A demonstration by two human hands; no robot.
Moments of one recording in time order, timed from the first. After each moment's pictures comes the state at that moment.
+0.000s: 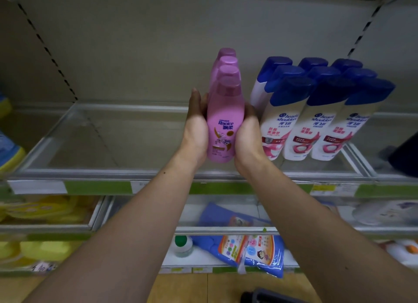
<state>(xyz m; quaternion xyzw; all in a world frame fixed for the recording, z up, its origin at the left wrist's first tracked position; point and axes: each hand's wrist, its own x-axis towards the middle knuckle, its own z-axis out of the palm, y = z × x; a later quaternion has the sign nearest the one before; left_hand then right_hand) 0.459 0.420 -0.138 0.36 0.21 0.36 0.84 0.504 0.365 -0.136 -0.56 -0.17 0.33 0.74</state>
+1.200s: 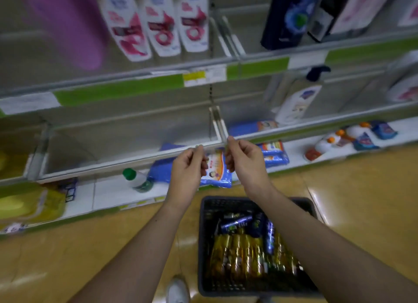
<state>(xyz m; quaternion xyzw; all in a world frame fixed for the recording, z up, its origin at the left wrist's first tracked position) 0.445 0.126 -0.311 0.61 0.37 0.23 0.66 0.537 0.033 -0.286 -0.69 -0.11 0.28 0.66</state>
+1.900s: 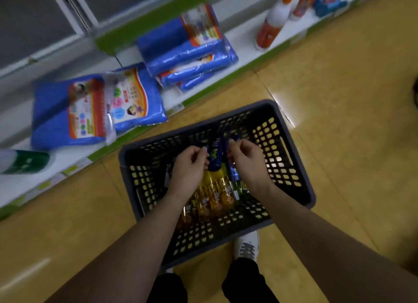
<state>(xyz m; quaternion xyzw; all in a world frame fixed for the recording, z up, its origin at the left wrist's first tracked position) 0.493 -0.038 -0.615 0.70 0.36 -0.11 0.60 0.551 -0.174 -0.594 -0.77 0.12 0.29 0.56</state>
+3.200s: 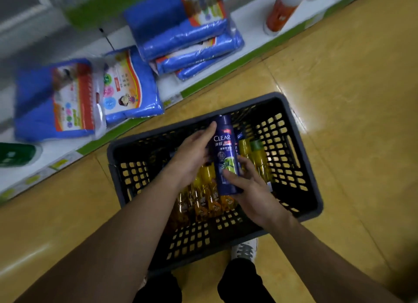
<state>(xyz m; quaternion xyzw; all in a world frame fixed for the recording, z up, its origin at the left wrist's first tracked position) 0.543 -0.032 -0.632 0.49 0.35 -0.22 0.76 0.528 -0.202 -0.617 -0.52 0.24 0.44 0.69</state>
